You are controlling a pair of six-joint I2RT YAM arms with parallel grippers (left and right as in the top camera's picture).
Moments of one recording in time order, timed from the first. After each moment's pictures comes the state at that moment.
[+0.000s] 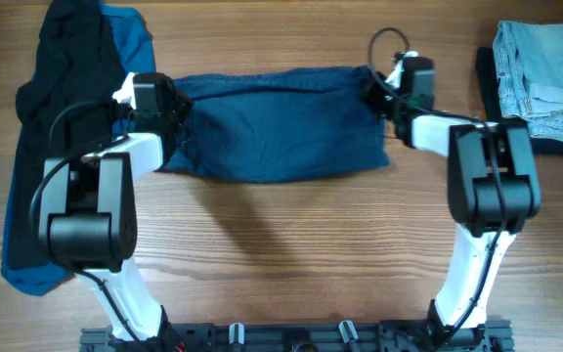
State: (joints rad) left arm -0.02 2.01 1.02 0.26 -0.01 -0.94; right arm 0.05 2.21 1.19 0.37 -0.37 0.70
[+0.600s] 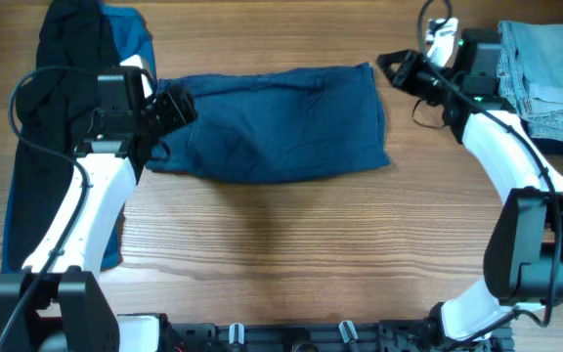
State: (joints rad) left arm -0.01 1.53 1.03 -0.33 0.12 -0.44; right arm -0.03 1.80 1.19 -0.06 -0.64 0.44
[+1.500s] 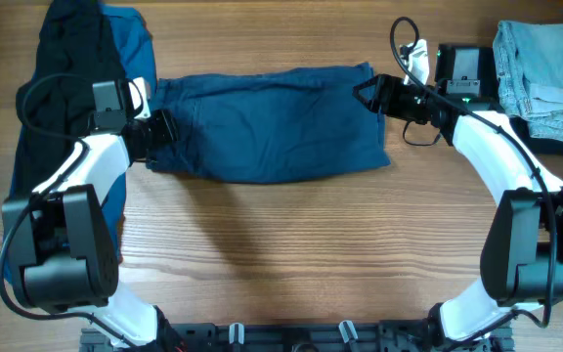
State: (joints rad) left arm 0.11 1.82 1.03 -0.22 0.22 -0.19; right arm 0.01 1.80 1.19 -0.27 -0.63 0.28
